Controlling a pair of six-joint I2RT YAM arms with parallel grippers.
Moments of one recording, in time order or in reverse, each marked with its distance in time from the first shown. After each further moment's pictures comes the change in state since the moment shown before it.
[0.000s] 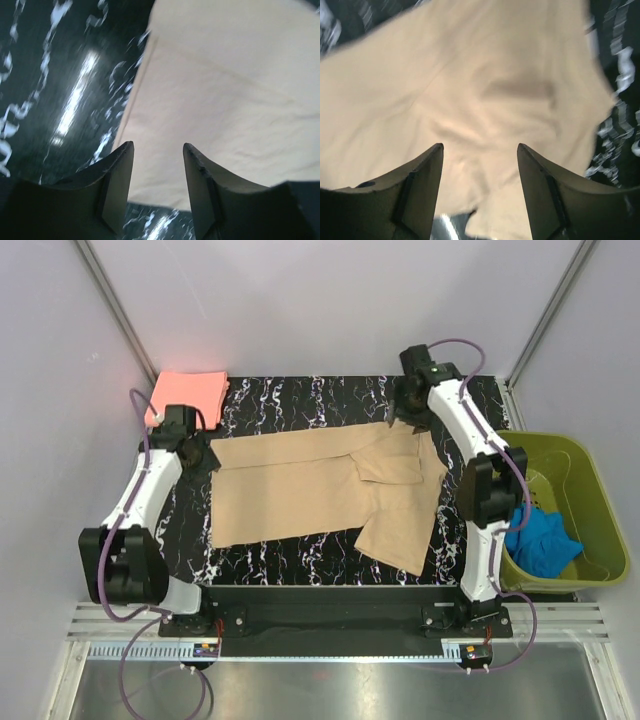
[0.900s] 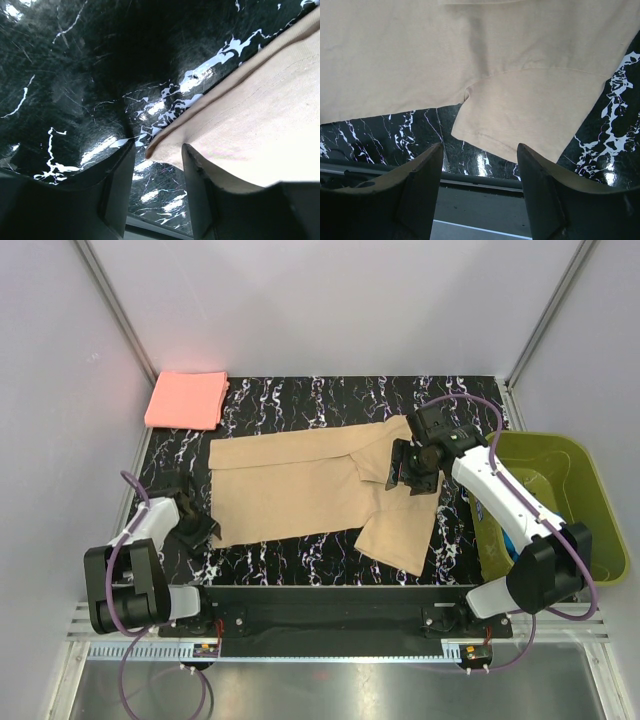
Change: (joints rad) left arm 0.178 -0.161 -0.559 0.017 0.146 -0.258; right arm 0.168 -0.686 -0.794 0.096 -0.188 0.032
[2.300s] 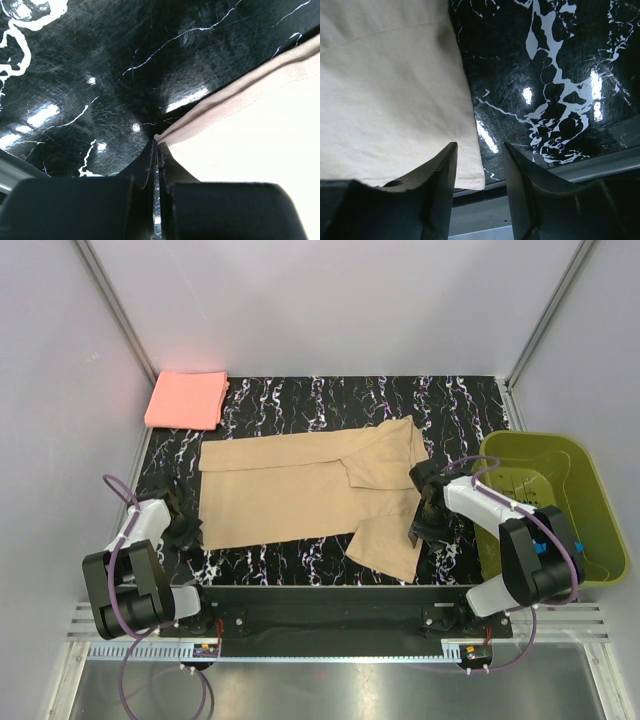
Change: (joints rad) left arm 0.114 -0.019 0.000 0.000 -0.076 0.004; right arm -0.051 0.032 -0.470 0.079 0.124 0.202
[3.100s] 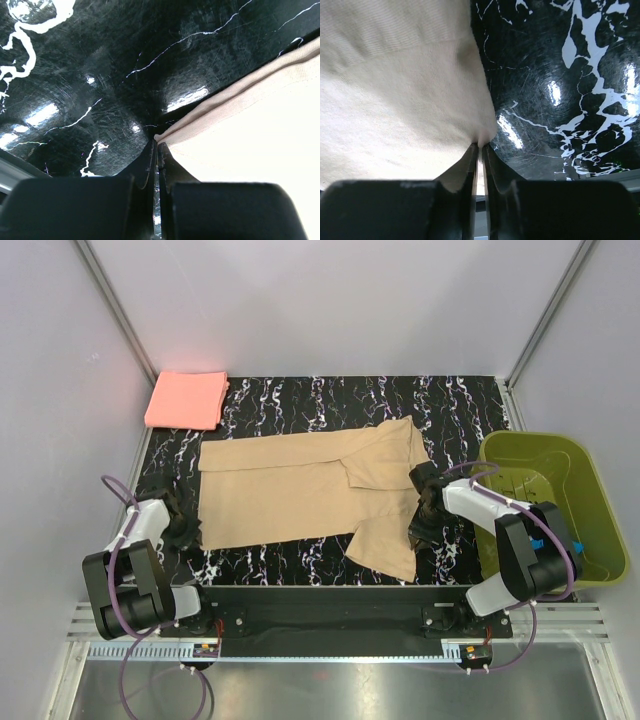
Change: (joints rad) left arm 0.011 0.000 0.000 0.001 0.000 0.002; right arm -0.016 0.034 -0.044 0.114 -0.076 0.074
